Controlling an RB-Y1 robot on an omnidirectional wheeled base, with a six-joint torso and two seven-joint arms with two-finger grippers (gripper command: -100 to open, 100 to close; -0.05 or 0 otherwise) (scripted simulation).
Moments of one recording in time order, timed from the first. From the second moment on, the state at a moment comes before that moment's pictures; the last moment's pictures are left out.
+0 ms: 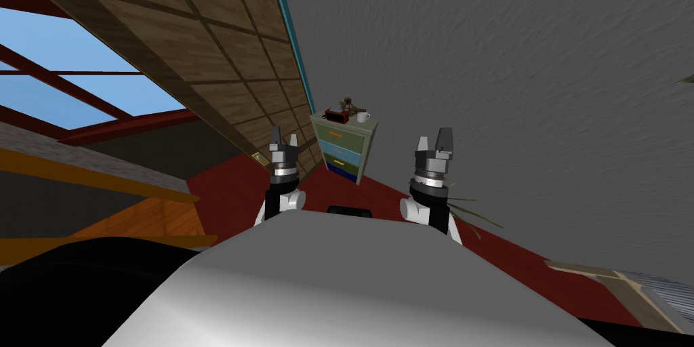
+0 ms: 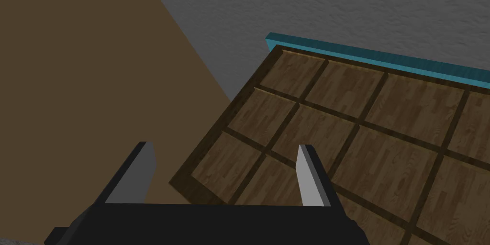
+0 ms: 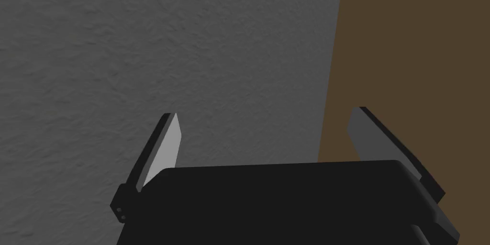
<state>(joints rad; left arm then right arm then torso) 0.49 0.03 -0.02 -2.29 0.07 -0.49 -0.06 0.45 0.00 0.02 -2.29 0.10 -0.51 0.15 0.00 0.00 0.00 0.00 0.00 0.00</state>
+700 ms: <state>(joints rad) 0.49 0.03 -0.02 -2.29 0.07 -0.49 -0.06 0.45 0.00 0.02 -2.29 0.10 -0.51 0.15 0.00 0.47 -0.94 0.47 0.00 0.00</state>
